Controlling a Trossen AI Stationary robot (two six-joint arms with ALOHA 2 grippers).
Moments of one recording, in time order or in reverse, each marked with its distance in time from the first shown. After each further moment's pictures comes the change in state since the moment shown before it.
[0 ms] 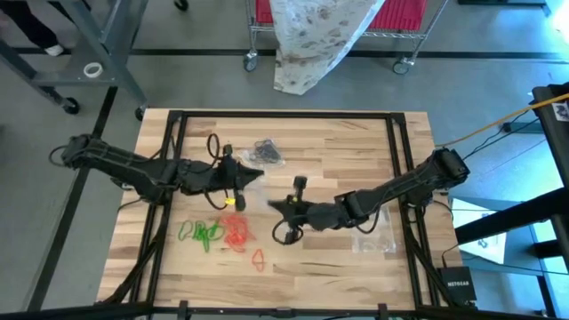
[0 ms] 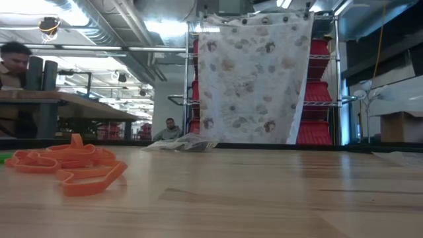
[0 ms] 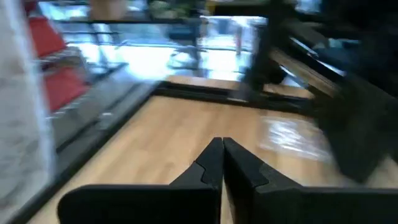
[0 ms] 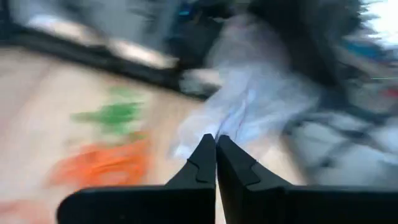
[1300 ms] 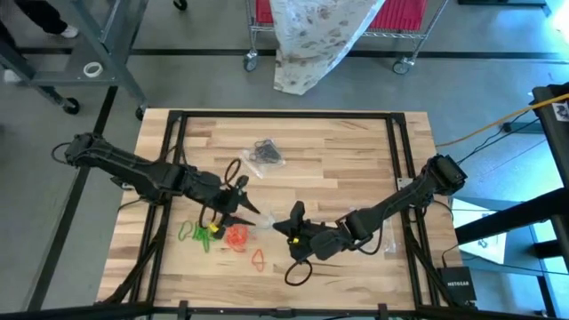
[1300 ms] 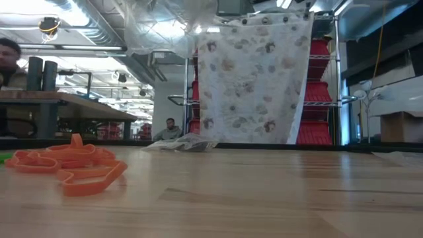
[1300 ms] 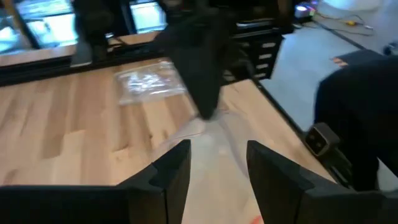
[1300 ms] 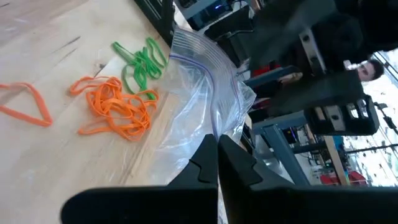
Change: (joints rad) left arm -0.073 0.038 0.001 -0.155 0.576 0.142; right arm 0.104 0.059 -0.002 -0.037 0.091 -0.505
